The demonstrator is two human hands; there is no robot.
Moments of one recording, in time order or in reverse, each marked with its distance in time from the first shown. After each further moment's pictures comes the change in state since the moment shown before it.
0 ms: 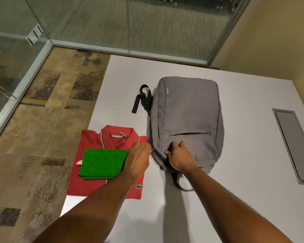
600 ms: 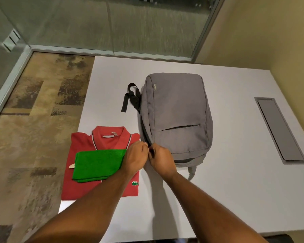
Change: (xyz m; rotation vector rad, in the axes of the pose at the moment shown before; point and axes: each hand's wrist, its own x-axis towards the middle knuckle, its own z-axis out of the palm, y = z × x) left_hand 0.008 0.020 -0.005 -0.443 -0.196 -0.366; right_hand -0.040 -0.033 0.038 0.265 0.278 -0.253
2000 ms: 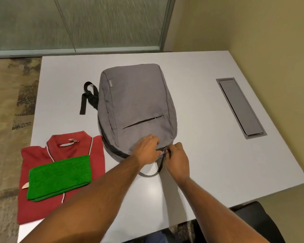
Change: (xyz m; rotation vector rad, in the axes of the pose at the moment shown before) left_hand 0.013 0.119 0.109 0.423 -0.416 0.380; right_hand -0.064 0.136 -0.085 -0.018 0.301 0.328
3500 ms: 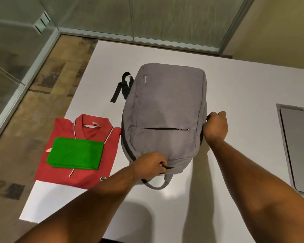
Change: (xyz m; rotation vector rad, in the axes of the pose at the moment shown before) left_hand -0.017 -0.012 0.005 -0.296 -0.096 -0.232; right_hand 0.243 0.006 -0.018 -0.214 0.057 -0.091
